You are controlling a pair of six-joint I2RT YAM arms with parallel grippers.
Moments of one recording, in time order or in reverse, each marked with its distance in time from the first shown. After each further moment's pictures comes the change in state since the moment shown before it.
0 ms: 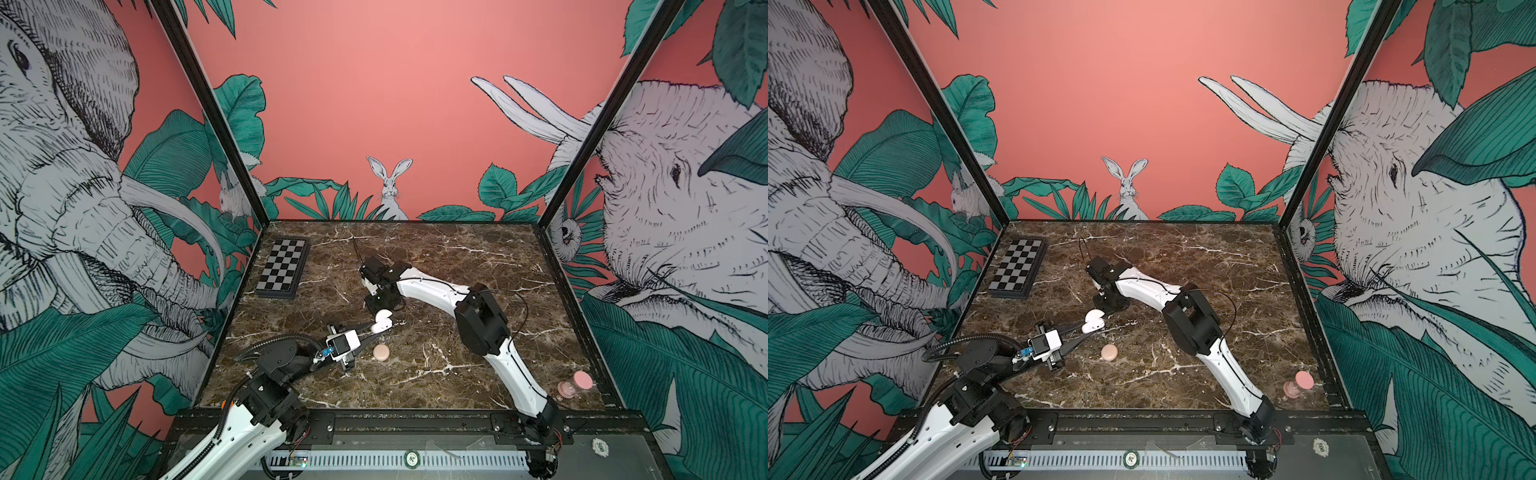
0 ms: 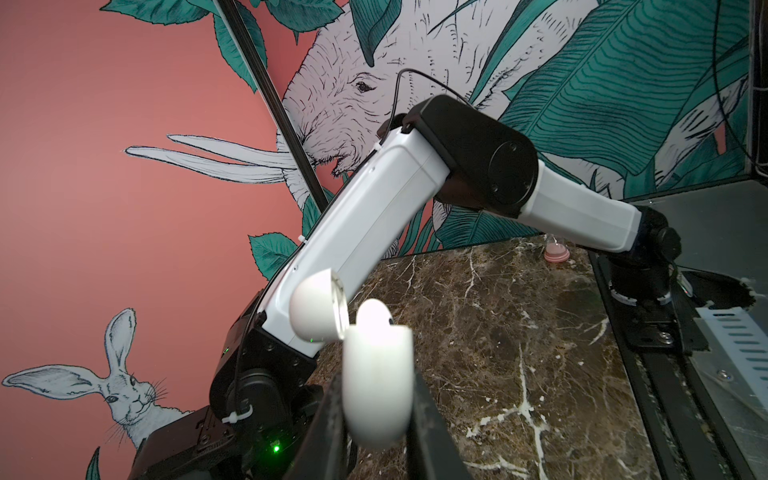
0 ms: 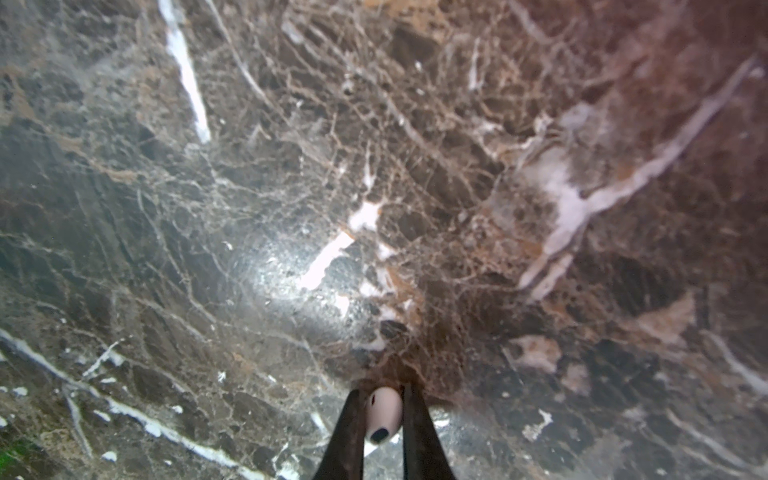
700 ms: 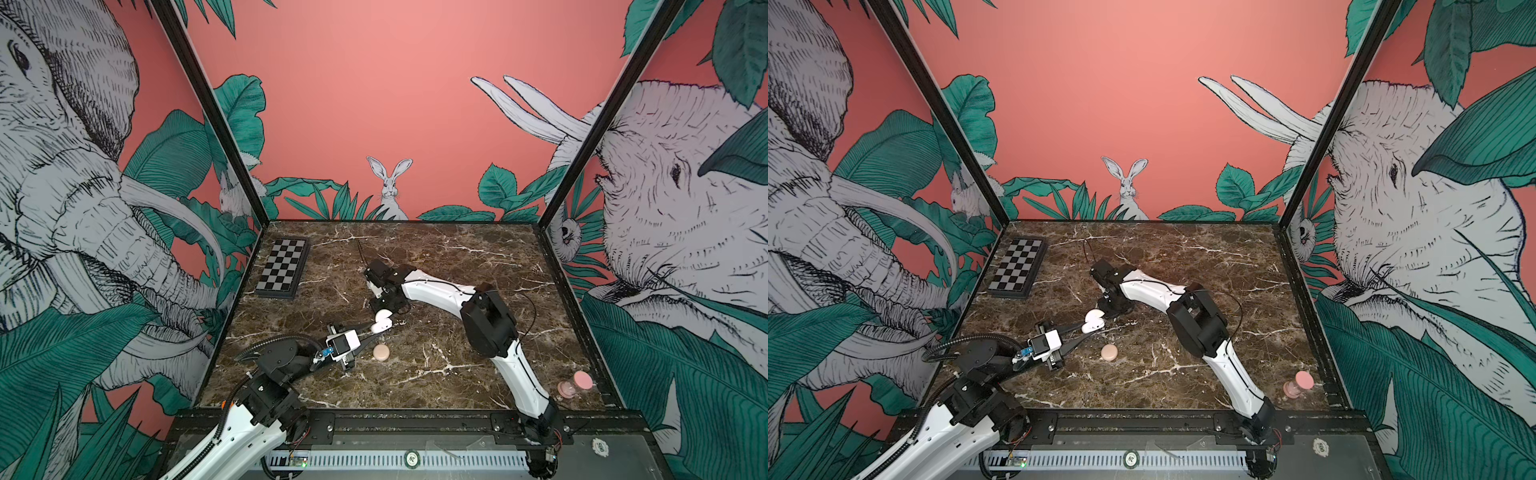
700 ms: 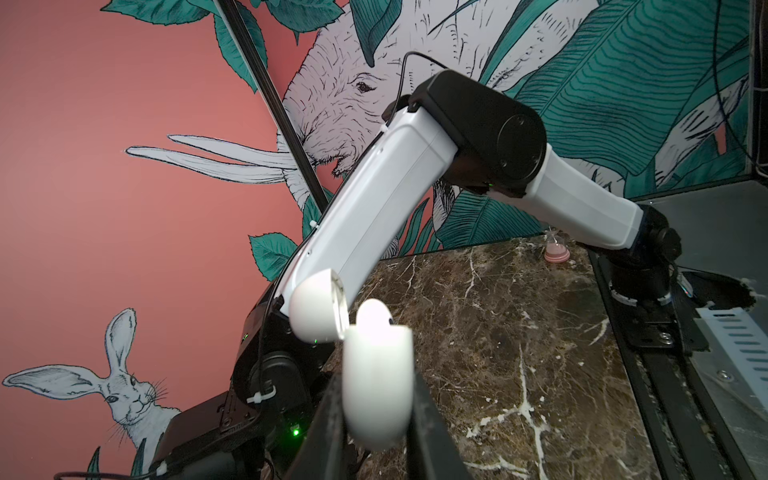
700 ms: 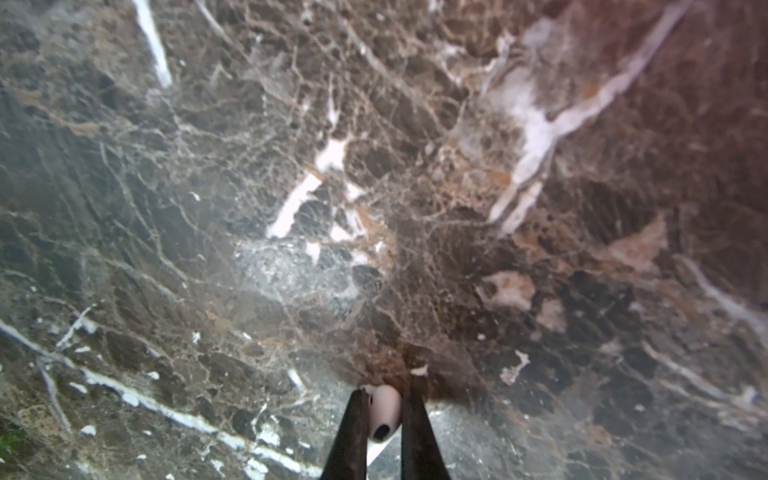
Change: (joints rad) left arm 0.000 -0.001 0.000 0.001 0.000 -0.001; right arm -0.007 -0.078 -0.129 0.041 0.018 0.021
